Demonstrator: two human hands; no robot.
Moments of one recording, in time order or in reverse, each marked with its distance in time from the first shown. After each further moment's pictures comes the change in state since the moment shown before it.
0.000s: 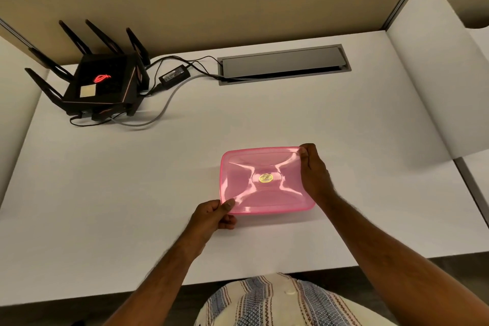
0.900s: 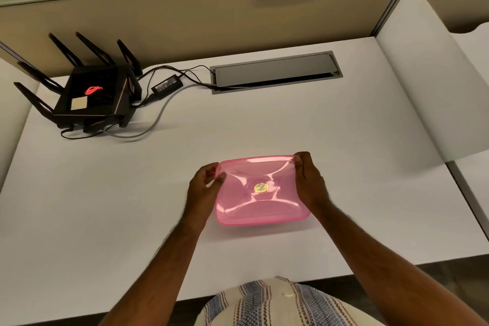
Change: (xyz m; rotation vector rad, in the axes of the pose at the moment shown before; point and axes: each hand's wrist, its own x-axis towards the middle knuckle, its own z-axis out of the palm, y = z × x) left_hand 0.057 0.057 0.016 0.155 0.259 0.326; right_hand -0.004 -0.007 -0.004 -0.015 0.012 0.014
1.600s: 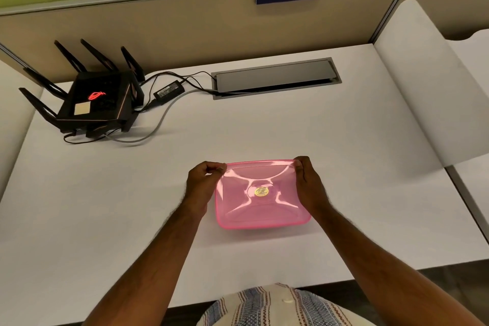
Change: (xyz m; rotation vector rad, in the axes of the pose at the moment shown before) left_hand 0.033 0.018 0.006 -0.031 0.049 -0.080; right_hand 0.004 0.006 0.002 0.078 -0.005 -0.041
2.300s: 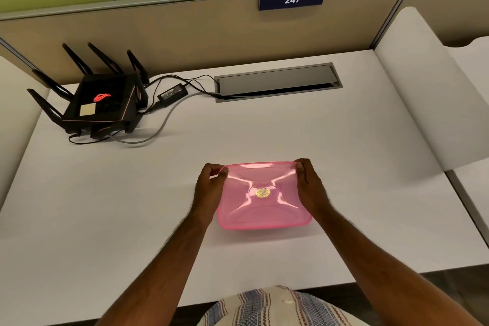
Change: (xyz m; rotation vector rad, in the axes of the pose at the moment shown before) left_hand -0.015 -0.010 0.007 0.069 0.008 0.087; right_hand 0.003 0.004 0.000 0.055 0.005 -0.045
